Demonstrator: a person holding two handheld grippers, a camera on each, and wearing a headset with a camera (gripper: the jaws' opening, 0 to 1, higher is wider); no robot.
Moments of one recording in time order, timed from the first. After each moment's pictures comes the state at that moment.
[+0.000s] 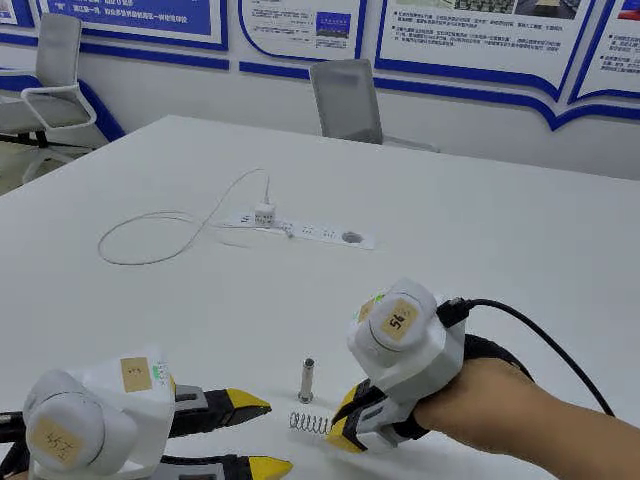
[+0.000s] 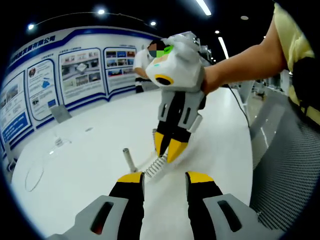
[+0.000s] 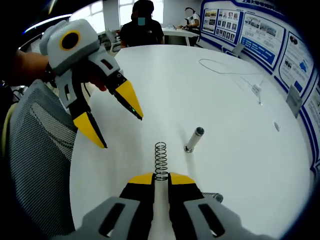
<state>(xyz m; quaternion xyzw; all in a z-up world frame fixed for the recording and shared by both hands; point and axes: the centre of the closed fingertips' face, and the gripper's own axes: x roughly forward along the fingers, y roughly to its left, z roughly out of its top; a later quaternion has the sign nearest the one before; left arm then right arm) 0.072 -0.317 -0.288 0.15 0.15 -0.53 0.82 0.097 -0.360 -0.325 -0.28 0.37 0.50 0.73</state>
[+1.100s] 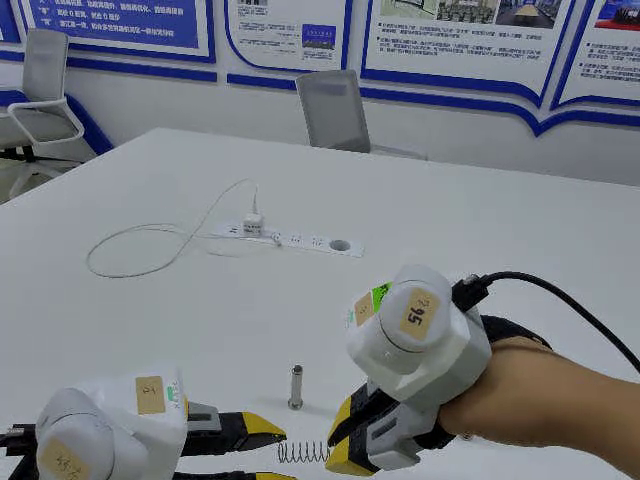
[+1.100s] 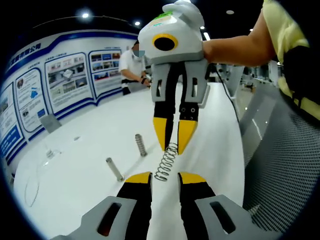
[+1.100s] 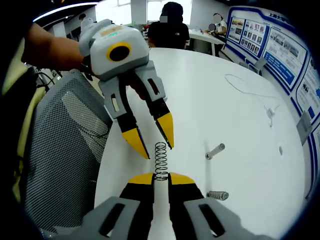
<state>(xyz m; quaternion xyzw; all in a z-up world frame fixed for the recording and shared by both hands) 0.053 -0.336 -0.286 0.18 0.14 -0.57 0.79 0.048 -0.353 -0.284 -0.33 0.35 0.57 0.66</state>
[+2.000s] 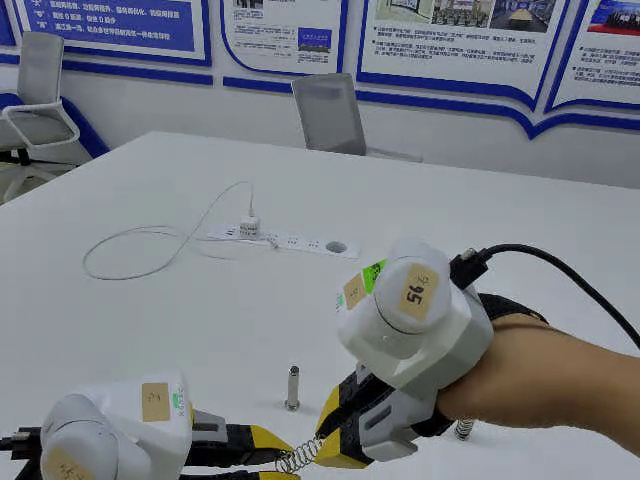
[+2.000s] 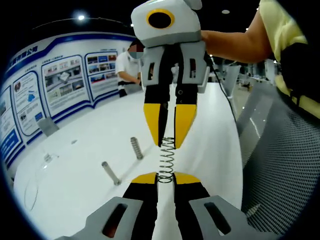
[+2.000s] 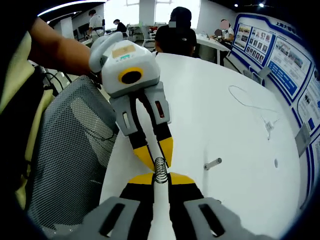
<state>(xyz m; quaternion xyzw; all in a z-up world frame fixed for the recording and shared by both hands) 0.048 -0.344 -0.285 0.18 0.13 -0.58 0.78 0.041 -0.340 -0.257 -0.34 0.32 0.59 0.66</state>
